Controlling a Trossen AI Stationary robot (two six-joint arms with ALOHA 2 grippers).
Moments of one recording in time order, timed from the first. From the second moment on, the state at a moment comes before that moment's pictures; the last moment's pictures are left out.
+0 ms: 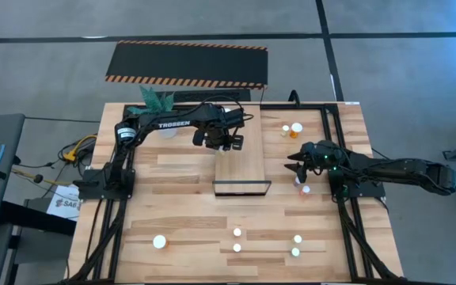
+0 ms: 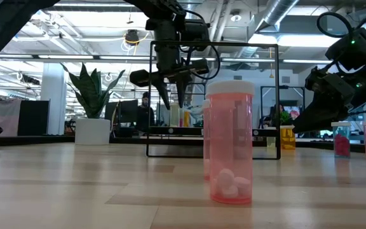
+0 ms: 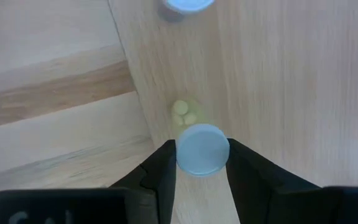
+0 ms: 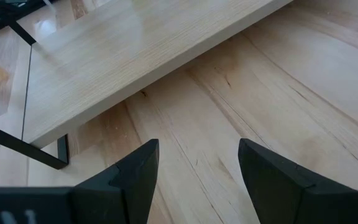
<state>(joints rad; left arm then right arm) 0.30 2.06 1.82 -1.15 0.07 -1.06 -0.40 0.59 0.01 0.08 -0.10 0.29</state>
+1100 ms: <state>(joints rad) 0.29 2.06 1.82 -1.11 0.04 -1.05 -0.40 0.60 0.01 0.08 -0.10 0.29</state>
